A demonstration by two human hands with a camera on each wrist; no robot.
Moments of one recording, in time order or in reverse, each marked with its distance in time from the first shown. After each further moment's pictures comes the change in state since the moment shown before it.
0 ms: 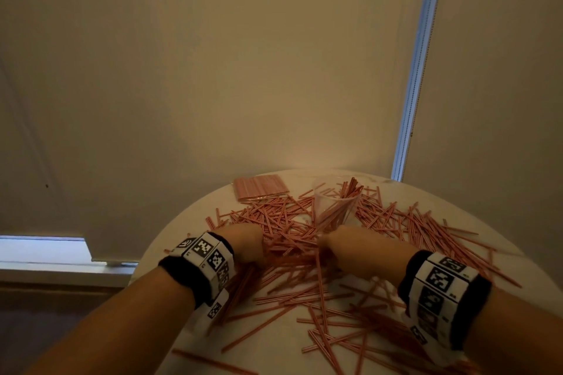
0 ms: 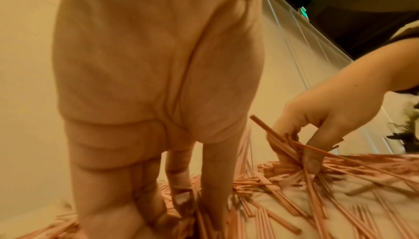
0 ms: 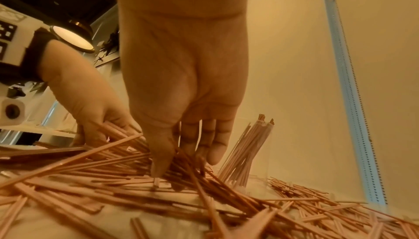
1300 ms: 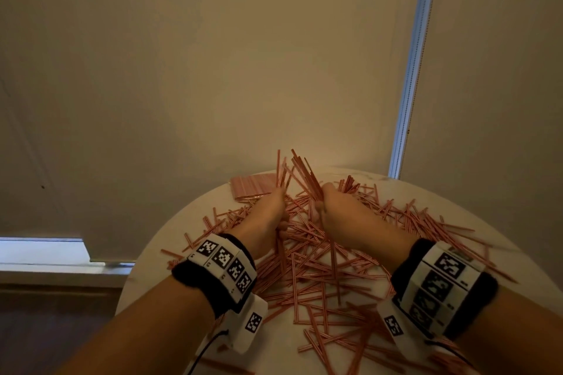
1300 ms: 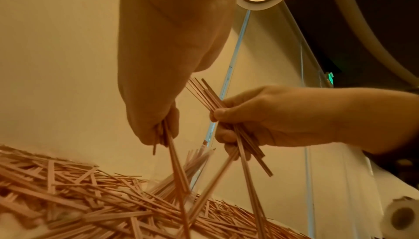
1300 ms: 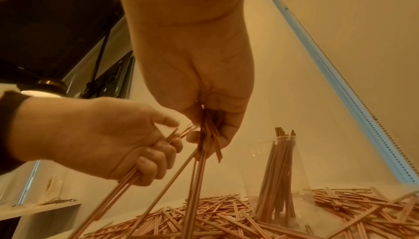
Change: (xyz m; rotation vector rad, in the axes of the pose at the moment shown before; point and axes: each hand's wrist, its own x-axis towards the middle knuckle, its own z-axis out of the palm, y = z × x) left_hand -0.004 0.060 -0.013 -1.629 0.189 -0.075; right_hand 0.003 -0.015 -0.032 0.526 0.342 0.226
